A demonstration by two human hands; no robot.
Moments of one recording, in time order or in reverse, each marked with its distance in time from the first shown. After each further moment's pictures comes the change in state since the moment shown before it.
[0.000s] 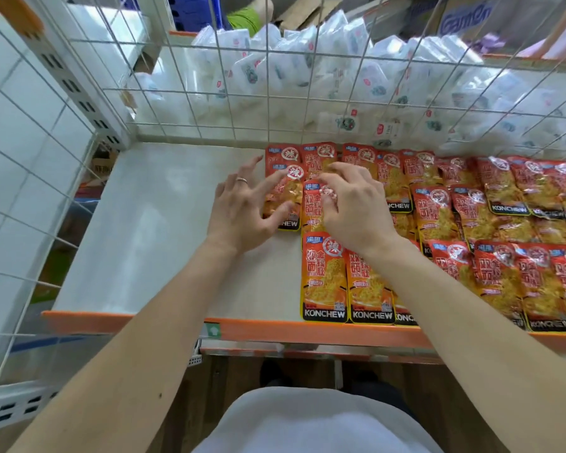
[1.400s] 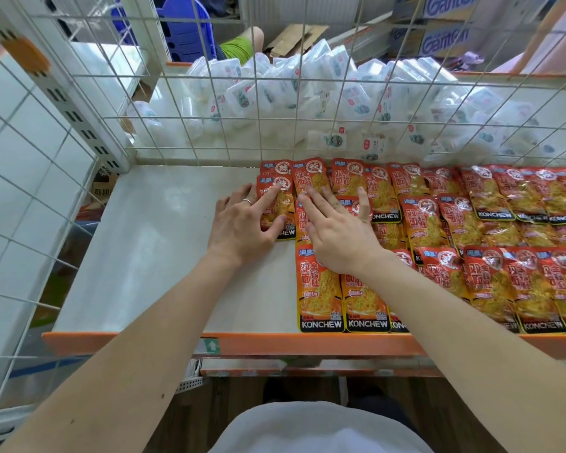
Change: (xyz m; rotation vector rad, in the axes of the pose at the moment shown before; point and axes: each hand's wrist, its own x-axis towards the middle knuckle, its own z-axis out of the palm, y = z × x) left_hand 0.003 0.010 0.003 0.138 -0.039 -0.017; right_hand -0.007 0.006 0.013 -0.329 -0.339 -0.065
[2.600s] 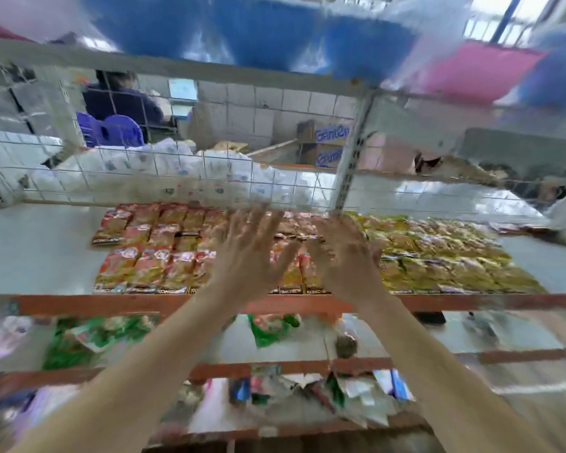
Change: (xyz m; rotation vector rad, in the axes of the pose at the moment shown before) left_hand -0.125 0.447 -0.054 -0.023 0.151 0.122; right_hand -0.345 0.277 -0.099 0.372 0.520 0.179
